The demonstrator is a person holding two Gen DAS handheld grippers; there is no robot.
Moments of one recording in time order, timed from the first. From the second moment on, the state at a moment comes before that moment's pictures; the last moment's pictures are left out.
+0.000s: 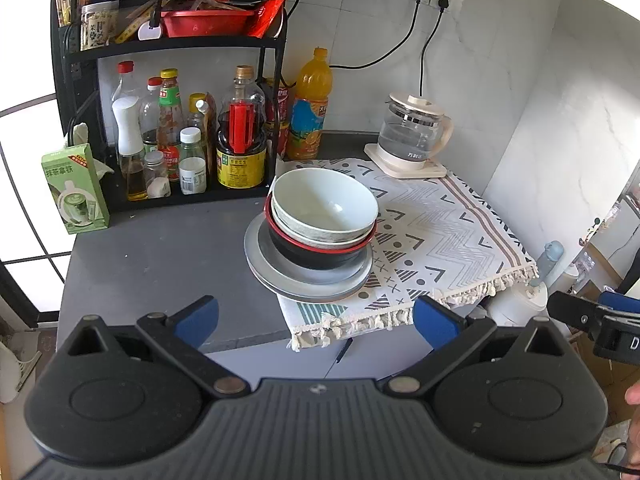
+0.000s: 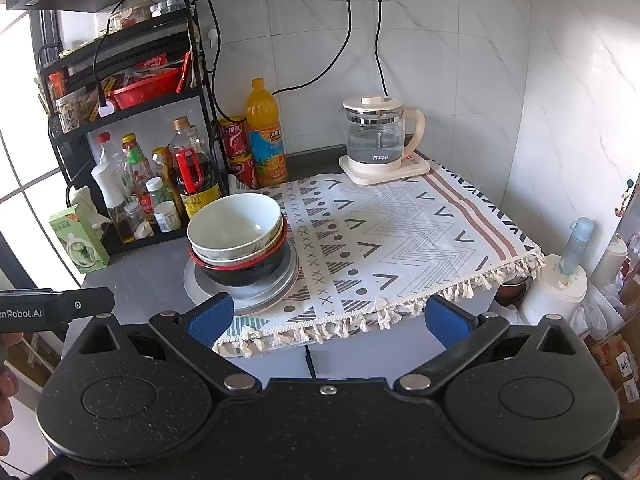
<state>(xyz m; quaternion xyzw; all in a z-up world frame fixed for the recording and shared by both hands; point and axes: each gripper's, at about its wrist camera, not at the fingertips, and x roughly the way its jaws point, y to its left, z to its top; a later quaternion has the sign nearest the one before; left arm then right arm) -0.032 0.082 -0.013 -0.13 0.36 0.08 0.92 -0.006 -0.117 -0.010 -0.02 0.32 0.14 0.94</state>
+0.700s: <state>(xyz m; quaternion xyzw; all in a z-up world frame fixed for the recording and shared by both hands) -0.028 0.076 -0.015 -0.13 0.36 0.07 0.92 -0.007 -0.121 -0.011 -0.02 0.32 0.14 0.94</state>
